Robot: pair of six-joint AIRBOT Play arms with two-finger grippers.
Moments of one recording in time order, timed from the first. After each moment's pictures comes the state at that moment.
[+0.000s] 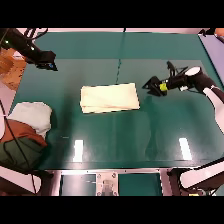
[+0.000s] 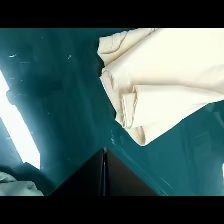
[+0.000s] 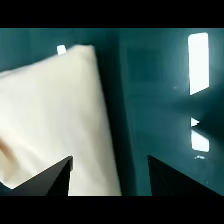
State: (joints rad) left arm 0.02 -1.71 2.05 1.20 -1.68 -1.35; right arm -0.13 -1.72 1.31 -0.75 1.12 1.35
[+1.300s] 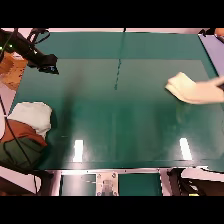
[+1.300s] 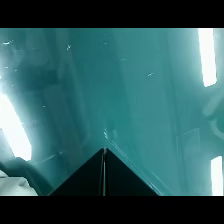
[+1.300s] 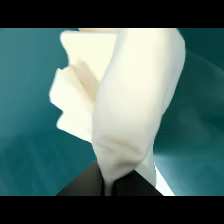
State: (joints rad) left arm 0.02 -1.71 2.00 1.20 -1.66 -1.38; right arm -0.84 -1.42 1.34 -0.97 1.17 1.44
